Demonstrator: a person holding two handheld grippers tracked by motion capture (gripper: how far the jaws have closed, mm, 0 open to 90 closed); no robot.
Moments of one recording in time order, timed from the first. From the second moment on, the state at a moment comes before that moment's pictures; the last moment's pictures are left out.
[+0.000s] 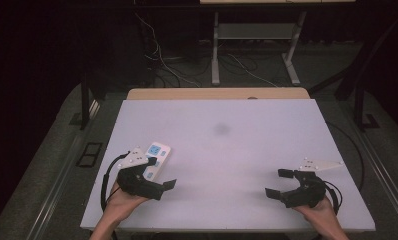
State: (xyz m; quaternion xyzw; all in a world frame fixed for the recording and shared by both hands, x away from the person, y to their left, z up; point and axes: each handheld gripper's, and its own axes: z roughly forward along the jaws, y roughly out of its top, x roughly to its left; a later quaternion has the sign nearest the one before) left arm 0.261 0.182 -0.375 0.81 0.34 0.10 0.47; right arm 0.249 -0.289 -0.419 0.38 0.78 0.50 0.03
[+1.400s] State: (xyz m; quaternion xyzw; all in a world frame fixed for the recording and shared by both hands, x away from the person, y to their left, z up) left arm 0.289 0.212 -0.349 0.84 0.36 0.12 0.38; right arm 0.249 -0.287 -0.420 0.38 0.78 0.49 0.03
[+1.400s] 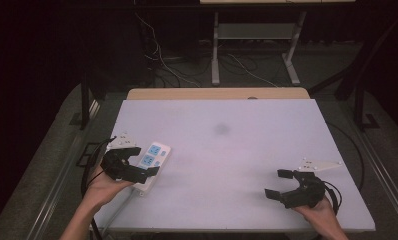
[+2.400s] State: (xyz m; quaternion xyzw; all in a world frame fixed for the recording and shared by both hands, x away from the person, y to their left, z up) left arm 0.313 0.228 -0.365 0.87 0.37 0.09 0.33; right arm 0.249 -0.286 -0.421 0.37 0.79 0.49 0.03
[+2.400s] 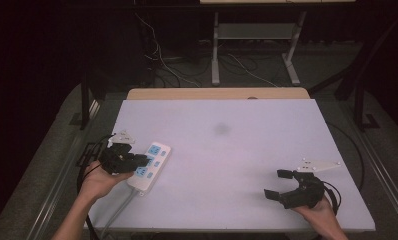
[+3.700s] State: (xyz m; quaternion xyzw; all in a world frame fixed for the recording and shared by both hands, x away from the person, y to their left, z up) left arm 0.322 0.208 -0.395 0.90 0.35 0.05 0.25; right arm 0.249 -0.282 -0.423 0.37 0.80 0.48 0.03
